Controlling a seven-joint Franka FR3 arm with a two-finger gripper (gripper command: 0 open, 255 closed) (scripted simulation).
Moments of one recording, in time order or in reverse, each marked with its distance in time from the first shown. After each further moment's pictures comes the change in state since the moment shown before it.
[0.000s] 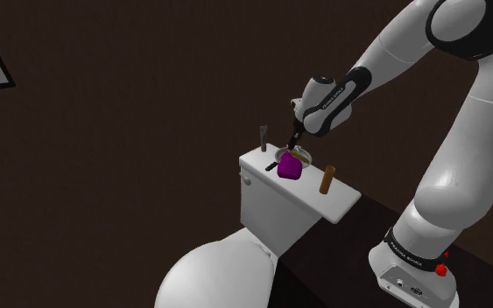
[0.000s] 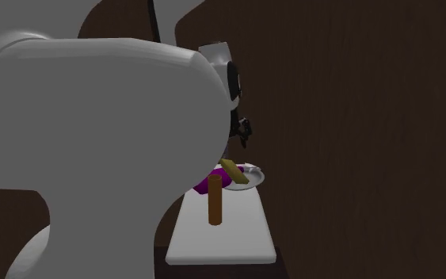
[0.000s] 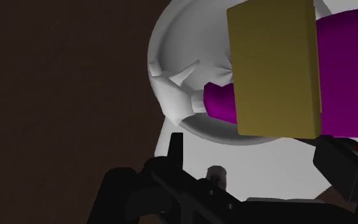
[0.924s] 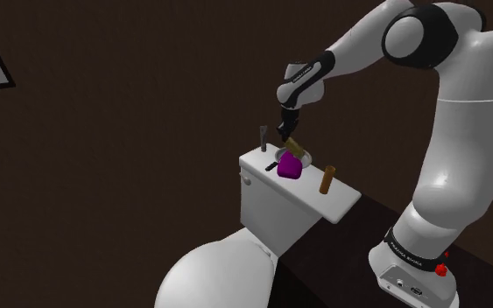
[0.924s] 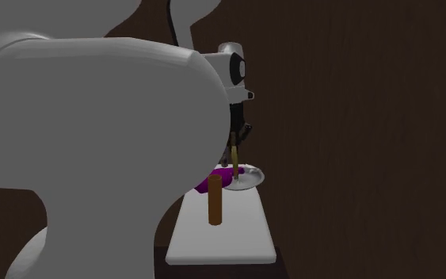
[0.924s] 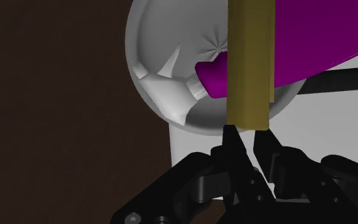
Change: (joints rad) arm -0.031 0.228 0.055 0.459 0.289 -0.534 0.136
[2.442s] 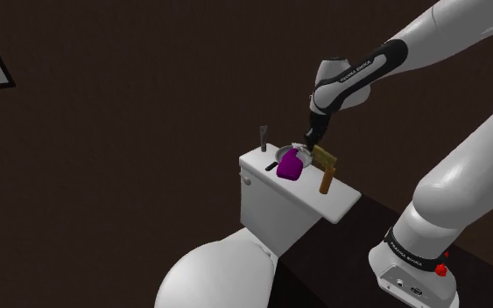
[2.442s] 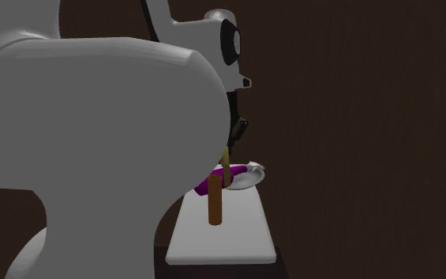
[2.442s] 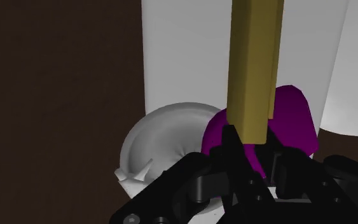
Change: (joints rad) arm -0.005 -0.511 -0.016 -0.529 -0.124 0.022 0.064
